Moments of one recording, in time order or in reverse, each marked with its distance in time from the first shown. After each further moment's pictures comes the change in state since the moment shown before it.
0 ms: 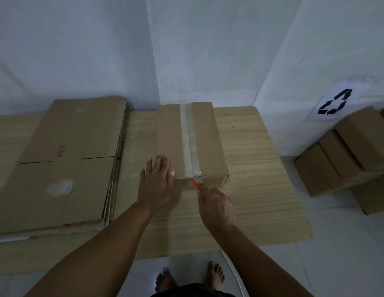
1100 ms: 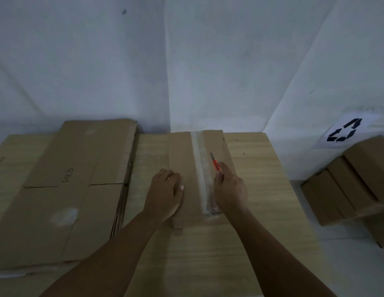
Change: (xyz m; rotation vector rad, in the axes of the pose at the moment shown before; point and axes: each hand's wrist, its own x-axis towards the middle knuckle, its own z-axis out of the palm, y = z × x) left_hand 0.057 -0.013 -0.031 -0.105 0.269 0.250; right_hand 0.129 -0.010 -0.029 0.224 0.056 0.209
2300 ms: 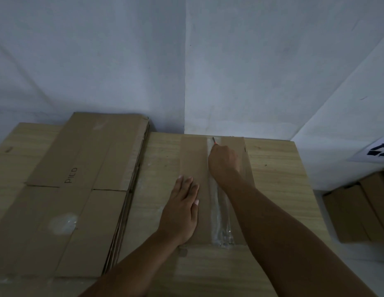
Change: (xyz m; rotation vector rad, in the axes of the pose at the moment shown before) left_hand 0.016 0.004 0.040 -0.003 -0.096 -0.116; right_hand 0.157 -0.055 0.059 -0.456 -0.305 -0.026
